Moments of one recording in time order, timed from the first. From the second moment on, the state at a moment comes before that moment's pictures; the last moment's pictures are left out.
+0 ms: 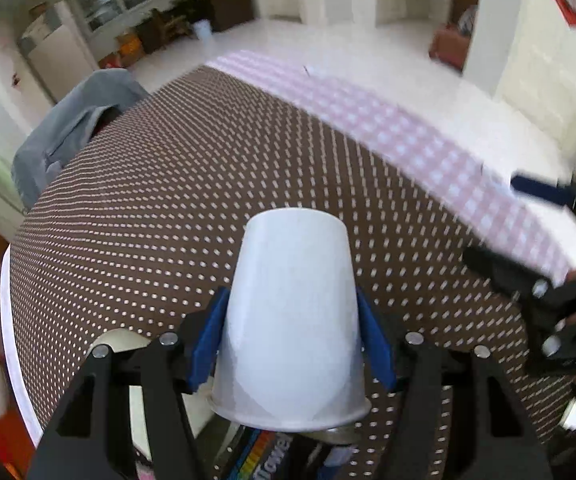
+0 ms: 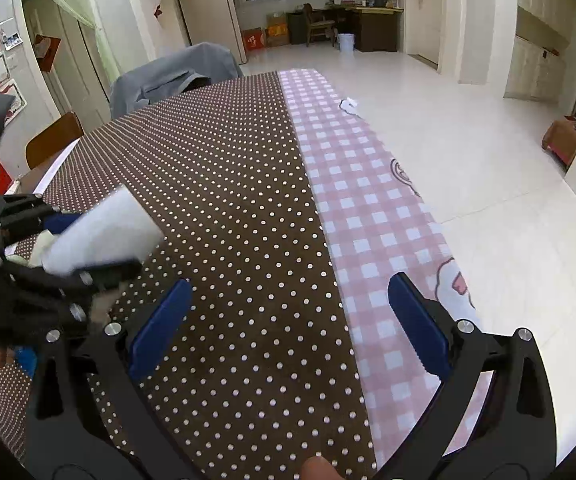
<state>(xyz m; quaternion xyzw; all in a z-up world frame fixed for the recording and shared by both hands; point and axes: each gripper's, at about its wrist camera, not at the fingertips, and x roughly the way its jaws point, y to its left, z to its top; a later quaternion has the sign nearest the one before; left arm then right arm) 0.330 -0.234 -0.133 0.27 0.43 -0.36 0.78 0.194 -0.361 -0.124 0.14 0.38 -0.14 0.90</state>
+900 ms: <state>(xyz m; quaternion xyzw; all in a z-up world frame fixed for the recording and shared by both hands) 0.188 -0.109 -0.096 0.11 0.42 -0.28 0.85 0.115 -0.278 -0.068 0.09 0.33 -0.07 0.94</state>
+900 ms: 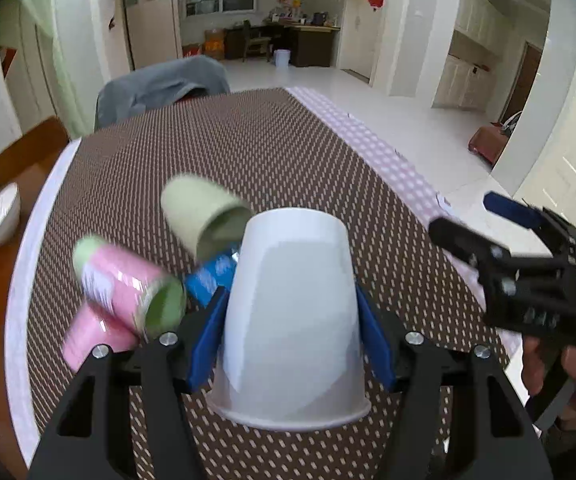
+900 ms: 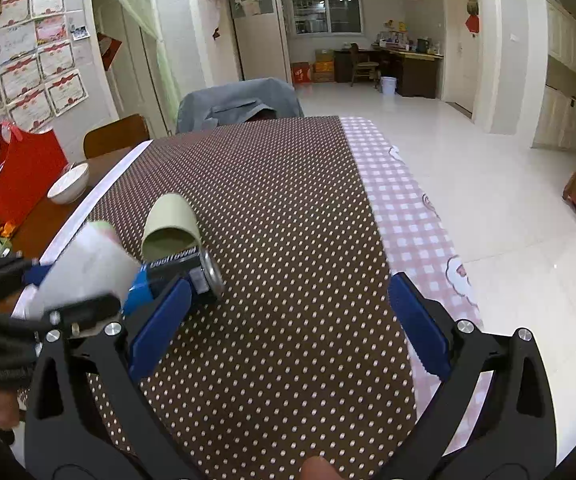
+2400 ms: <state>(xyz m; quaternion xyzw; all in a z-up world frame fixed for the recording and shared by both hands) 0.106 -0.054 -0.099 0.08 0.34 -0.15 0.93 0.068 -0.234 -0.068 0.08 0.33 -0.03 0.94</state>
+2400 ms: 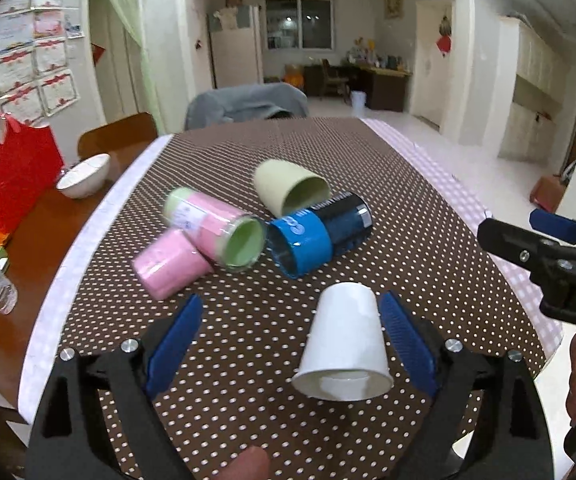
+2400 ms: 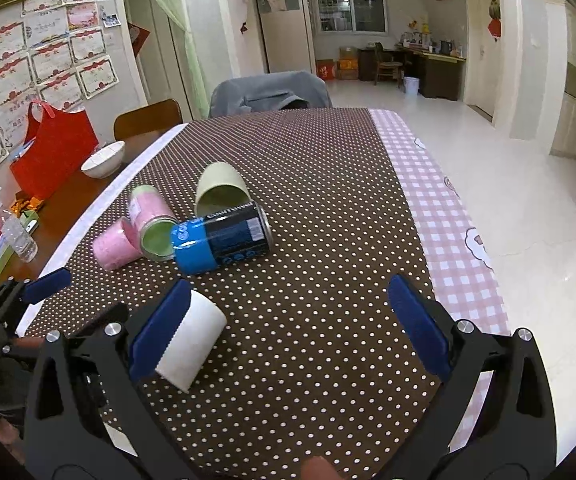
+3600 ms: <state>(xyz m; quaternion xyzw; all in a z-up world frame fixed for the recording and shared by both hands) 0.071 0.033 -0.052 0.00 0.23 -0.02 0.97 0.109 -0.191 -0.094 0.14 0.44 0.05 0.89</state>
